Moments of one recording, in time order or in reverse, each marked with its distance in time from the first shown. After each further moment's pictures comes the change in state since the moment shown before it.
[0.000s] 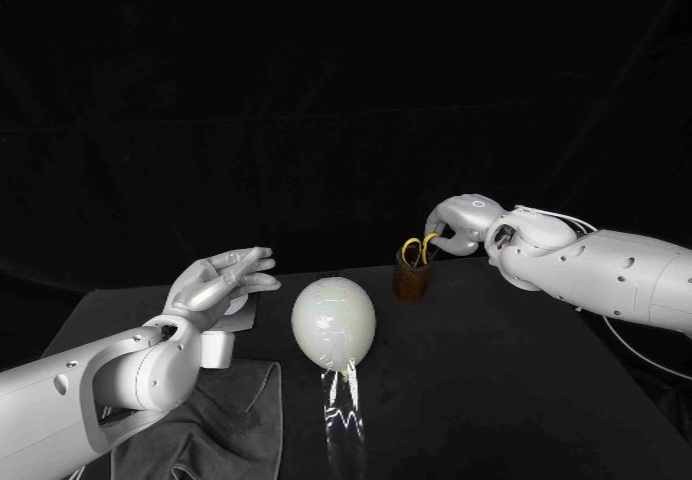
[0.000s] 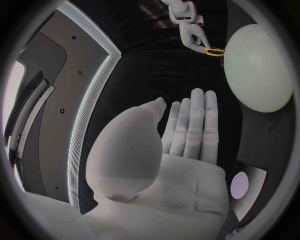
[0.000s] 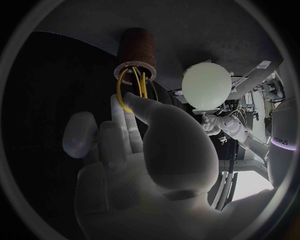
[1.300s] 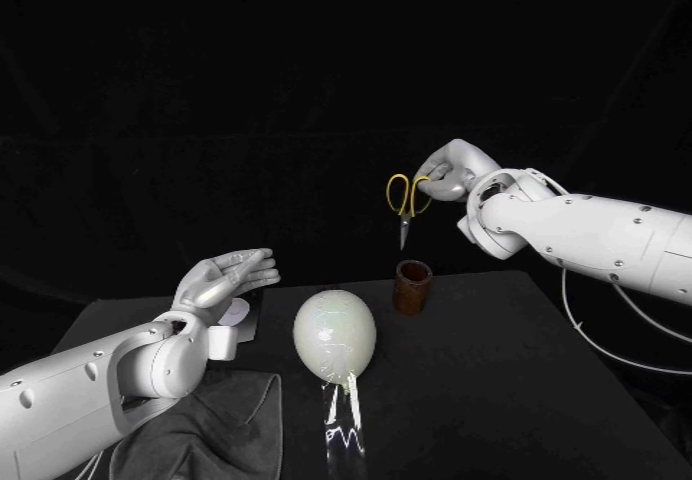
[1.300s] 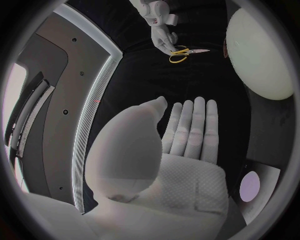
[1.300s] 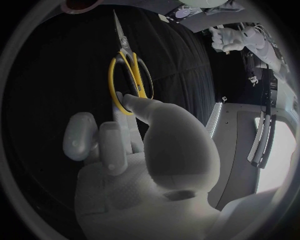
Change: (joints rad) left arm 0.011 0.114 0.004 -0.203 -0.014 0.057 0.002; left_hand 0.007 -0.020 0.037 -0.031 0.000 -0.011 0.018 -0.044 -0.014 -0.019 0.033 -0.050 -0.002 -0.205 0.058 -0.156 -0.034 -0.003 -0.194 0.068 -0.118 -0.063; right arm 0.150 0.063 0.023 0.136 0.564 -0.197 -0.315; right_hand 0.008 -0.020 0.085 0.010 0.036 -0.025 -0.011 0.078 0.094 0.069 -0.014 -0.020 0.001 0.000 -0.014 0.010 0.006 -0.008 0.009 -0.010 0.008 0.023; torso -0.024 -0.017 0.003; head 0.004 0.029
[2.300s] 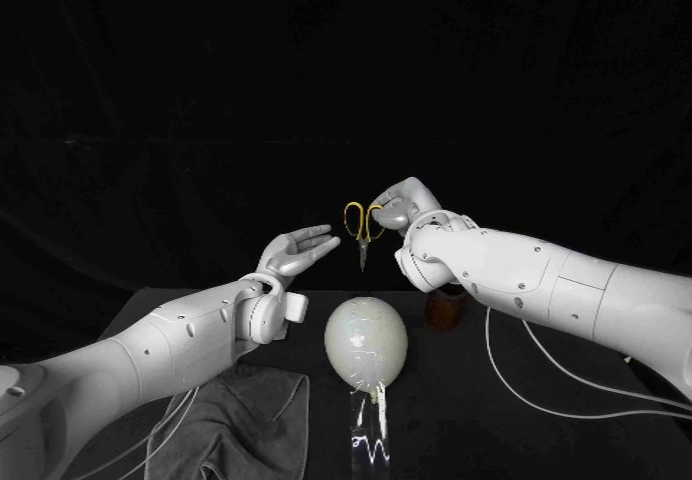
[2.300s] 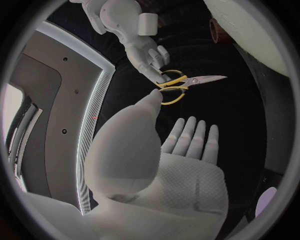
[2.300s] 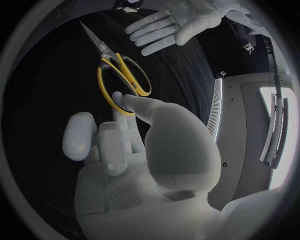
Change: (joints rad) left arm 0.041 0.340 0.006 -0.474 -0.155 0.071 -0.062; left_hand -0.030 -0.006 -0.211 -0.046 0.000 -0.353 -0.056 -0.162 -0.057 -0.491 0.048 -0.014 -0.013 -0.425 0.095 -0.239 -0.162 -0.062 -0.413 0.031 -0.262 -0.124; right arm -0.093 0.382 0.004 -0.221 0.263 -0.147 0.032; right_hand -0.017 -0.017 0.029 -0.011 0.050 -0.015 0.004 0.015 0.027 0.007 0.000 -0.012 0.005 0.000 0.000 -0.002 -0.008 -0.007 0.000 0.000 -0.001 -0.005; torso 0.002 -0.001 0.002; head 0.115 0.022
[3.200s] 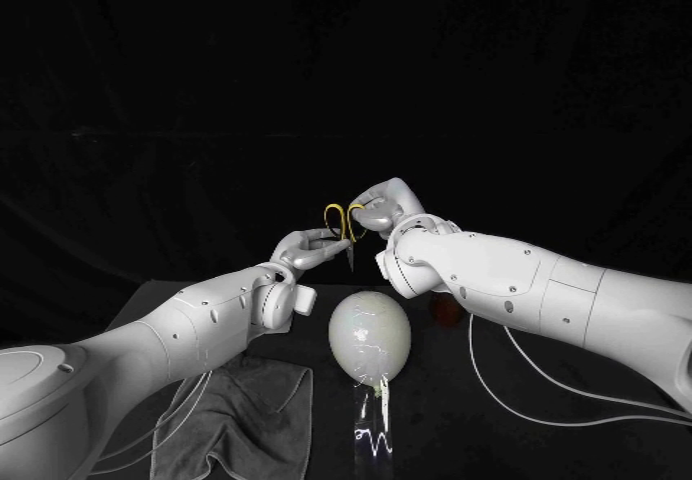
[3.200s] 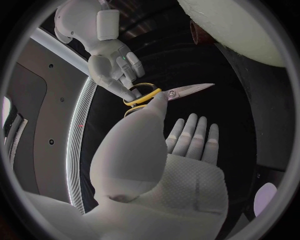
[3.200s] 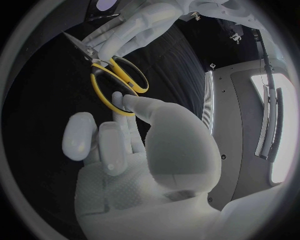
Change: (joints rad) left arm 0.009 0.079 0.000 -0.133 -0.068 0.031 -0.145; left_hand 0.099 0.092 -0.092 0.001 0.000 0.025 -0.001 0.013 0.017 0.135 0.031 0.024 0.013 0.121 -0.003 0.026 0.018 0.000 0.048 -0.004 0.011 0.008; right arm -0.023 0.041 0.014 0.055 0.082 -0.037 0.070; right_hand -0.005 -0.005 0.007 -0.003 0.011 -0.005 0.002 0.004 0.003 0.000 0.000 -0.006 0.002 0.002 -0.002 0.000 -0.007 -0.001 0.000 0.000 0.000 -0.004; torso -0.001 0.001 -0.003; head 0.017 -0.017
